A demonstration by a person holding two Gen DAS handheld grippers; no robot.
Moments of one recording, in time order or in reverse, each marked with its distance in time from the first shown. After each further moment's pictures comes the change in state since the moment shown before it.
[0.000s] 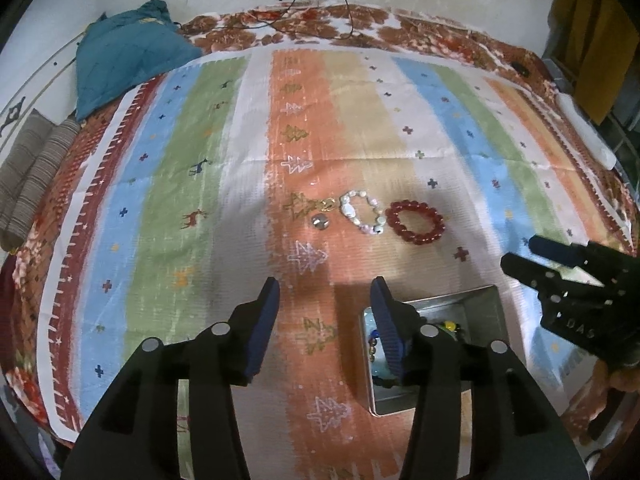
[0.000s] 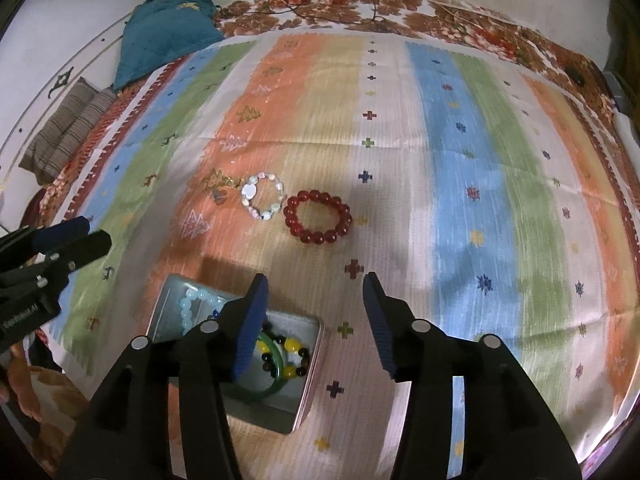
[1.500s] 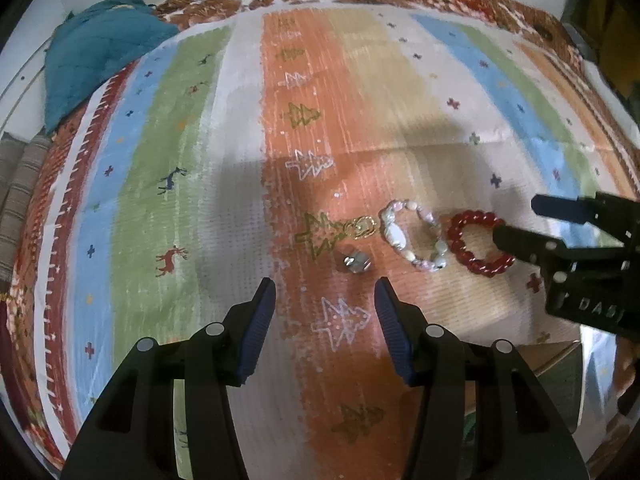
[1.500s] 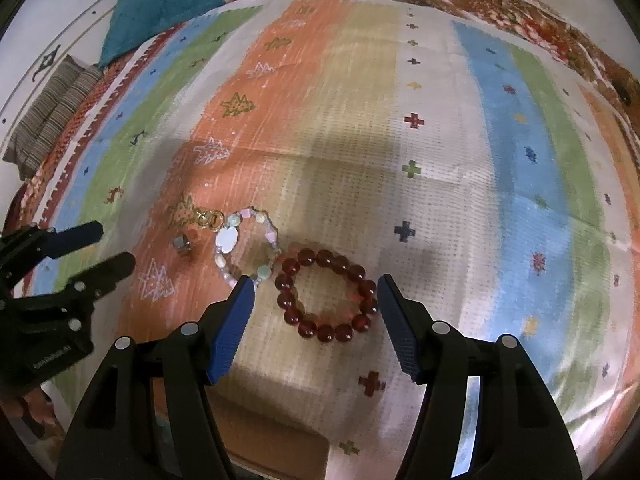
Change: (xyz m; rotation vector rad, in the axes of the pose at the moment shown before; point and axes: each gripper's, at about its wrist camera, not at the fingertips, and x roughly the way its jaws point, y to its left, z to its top) left arm 0.103 0.016 0.051 0.078 0.128 0.040; right arm 0.104 0.006 0.072 -0.055 0.128 0.046
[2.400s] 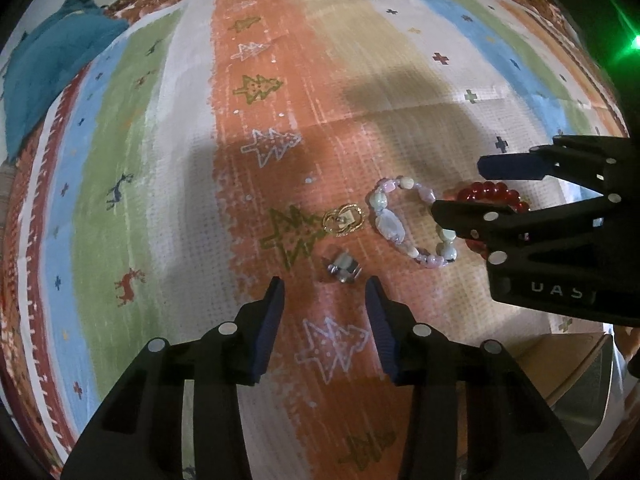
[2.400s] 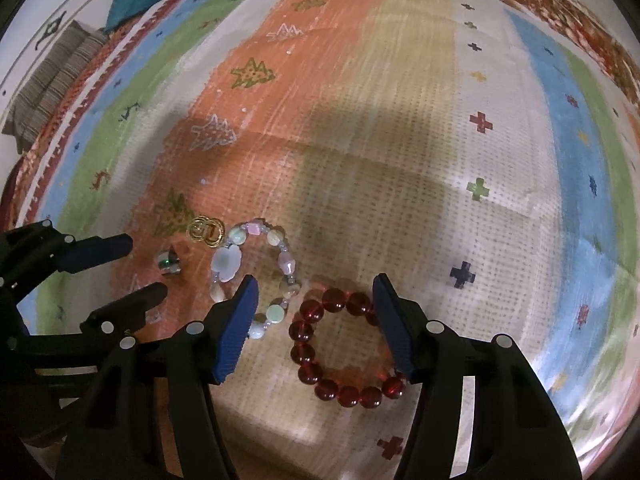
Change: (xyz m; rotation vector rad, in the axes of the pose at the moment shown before) left arm 0.041 -0.011 0.011 0.118 0.088 -0.048; right arm 0.051 0.016 0.028 -0.089 0.104 0.033
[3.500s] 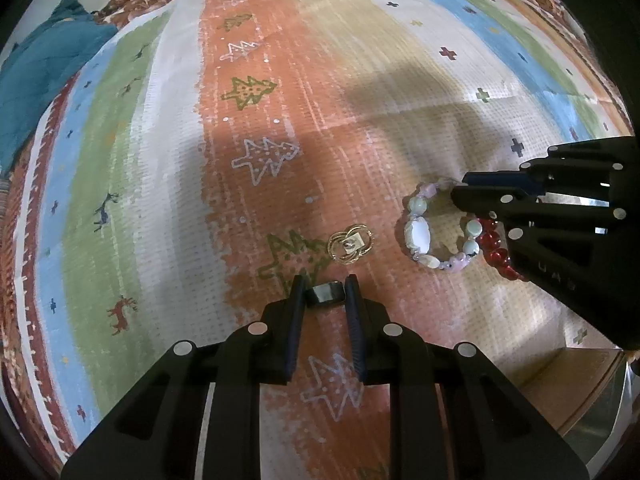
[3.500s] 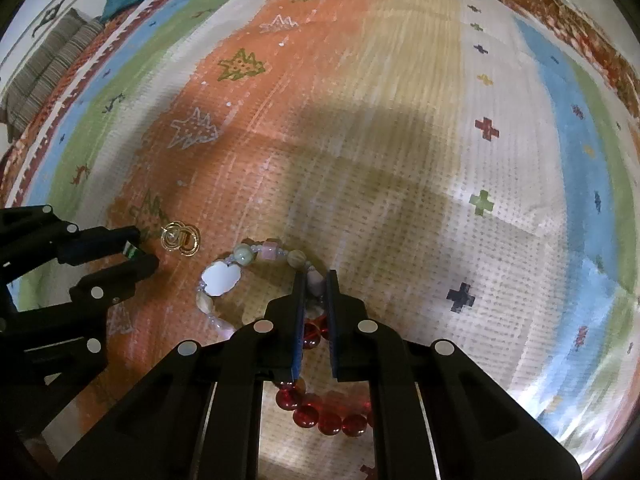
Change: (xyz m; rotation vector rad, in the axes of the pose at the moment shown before) left arm 0.016 -0.003 0.015 0.020 0.013 0.016; right arm 0.017 0.004 0.009 -0.045 -0.005 -0.045
